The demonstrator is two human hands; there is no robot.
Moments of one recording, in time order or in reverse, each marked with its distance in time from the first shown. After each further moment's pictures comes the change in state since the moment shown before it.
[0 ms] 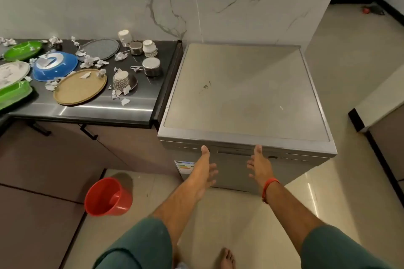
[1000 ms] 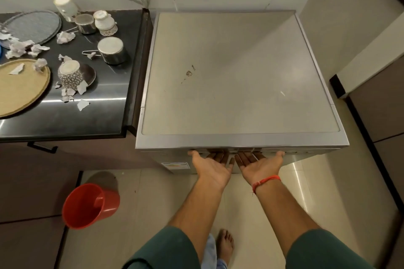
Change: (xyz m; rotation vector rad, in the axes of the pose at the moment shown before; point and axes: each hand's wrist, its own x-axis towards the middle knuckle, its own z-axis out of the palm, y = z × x) left_hand 0.098 0.016 0.044 -0.922 -0.103 -0.284; right_hand 0.063 -0.007 0.034 1.169 0.092 0.255
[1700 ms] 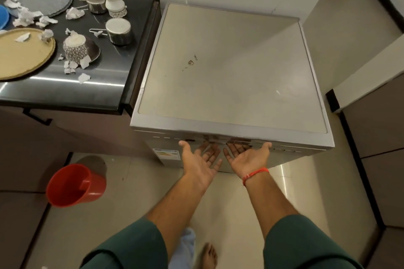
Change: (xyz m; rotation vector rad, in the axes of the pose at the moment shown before) left_hand -0.021 -0.011 -0.032 0.187 -0.017 0.085; right_hand -0.006 -0.003 -0.011 -0.153 -0.147 0.052
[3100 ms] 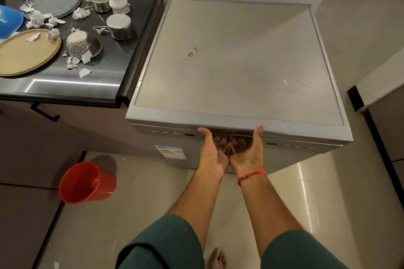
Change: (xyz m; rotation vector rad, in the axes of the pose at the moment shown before) left_hand 0.054 -0.043 0.023 -0.059 -0.006 0.218; right_hand 0.013 0.014 -0.014 0.003 -0.131 -0.135
